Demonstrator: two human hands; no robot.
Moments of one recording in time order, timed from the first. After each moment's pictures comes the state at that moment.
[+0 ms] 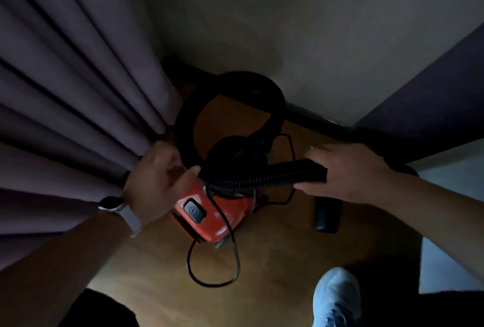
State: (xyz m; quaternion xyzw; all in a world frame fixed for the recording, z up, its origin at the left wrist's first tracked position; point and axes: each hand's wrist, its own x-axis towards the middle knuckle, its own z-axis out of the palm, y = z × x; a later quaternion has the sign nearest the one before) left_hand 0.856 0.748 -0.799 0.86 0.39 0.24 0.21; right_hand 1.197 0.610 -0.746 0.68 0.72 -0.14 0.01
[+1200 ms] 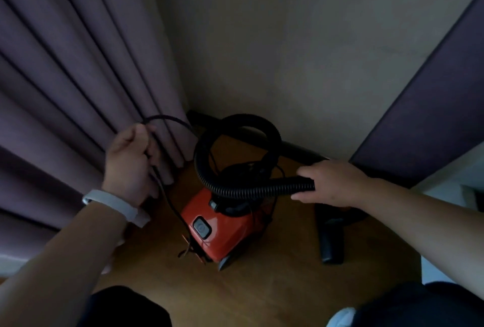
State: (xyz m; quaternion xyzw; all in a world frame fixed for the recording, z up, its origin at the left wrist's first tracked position) left_hand 0.859 0.744 -0.695 0.53 0.44 0.53 0.49; right_hand 1.215 0.604 -0.743 0.64 0.75 -0.17 0.01
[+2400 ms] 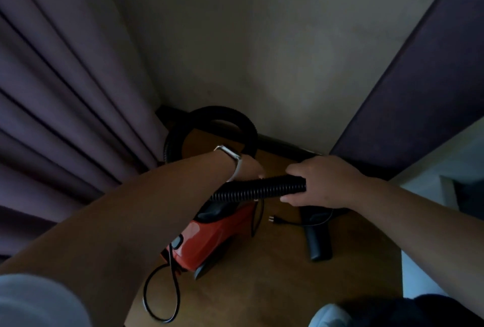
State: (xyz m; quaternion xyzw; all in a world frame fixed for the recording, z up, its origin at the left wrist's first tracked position) left_hand 1.088 0.756 -0.782 0.89 0.20 -0.33 0.23; right_hand 1.244 0.591 -0.744 0.65 0.74 -0.17 0.00
